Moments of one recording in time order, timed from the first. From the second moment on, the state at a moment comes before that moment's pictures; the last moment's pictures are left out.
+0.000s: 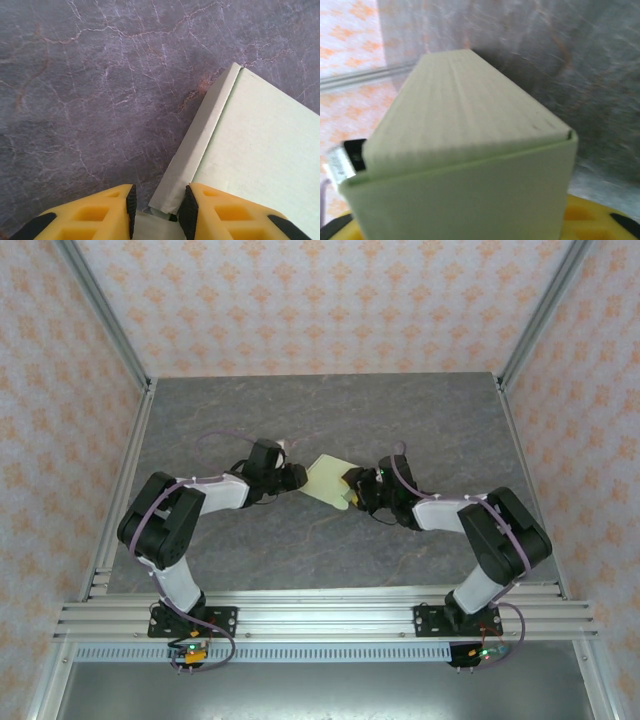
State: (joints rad) left arm -0.40 1.75 0.85 0.11 0.23 -0.67; right arm 0.50 1.61 0.62 0.43 -0.35 1.46
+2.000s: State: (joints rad) left arm -0.90 1.52 0.53 0.55 -0.22 0.82; right arm 0.53 1.26 0.50 0.19 -0.48 1.63
